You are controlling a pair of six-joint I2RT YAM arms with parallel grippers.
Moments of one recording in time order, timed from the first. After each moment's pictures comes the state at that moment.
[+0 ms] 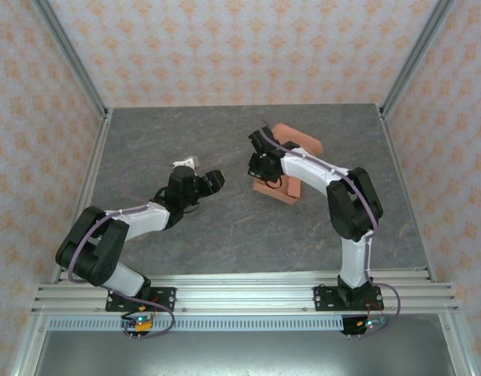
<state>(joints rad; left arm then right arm) -0.39 1.50 0.60 0.38 0.06 -0.78 0.59 1.96 1.49 -0.63 -0.01 0.83</state>
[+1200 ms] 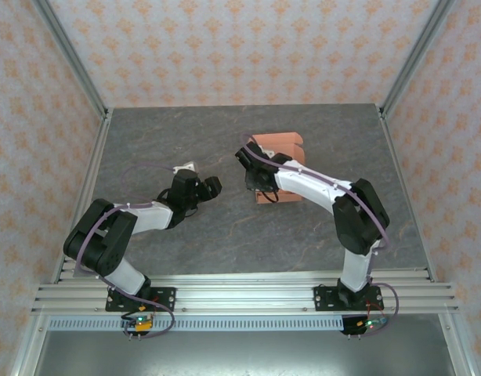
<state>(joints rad) -0.39 1.58 0.59 0.35 0.00 -0.73 0.73 1.82 1.39 -0.71 0.26 0.75</state>
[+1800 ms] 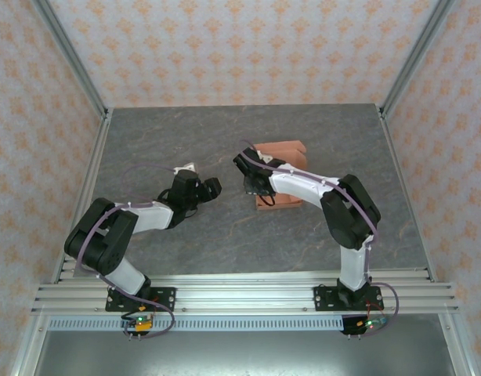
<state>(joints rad) -0.39 1.59 0.59 0.34 0.00 -0.72 0.73 1.91 1.36 -0.62 0.27 0.78</state>
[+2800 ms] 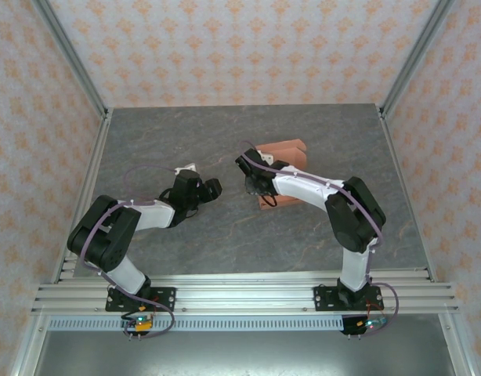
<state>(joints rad) -0.39 1.62 0.61 0.34 0.00 -0.72 0.73 1.87 1.32 -0.59 0.28 0.72</state>
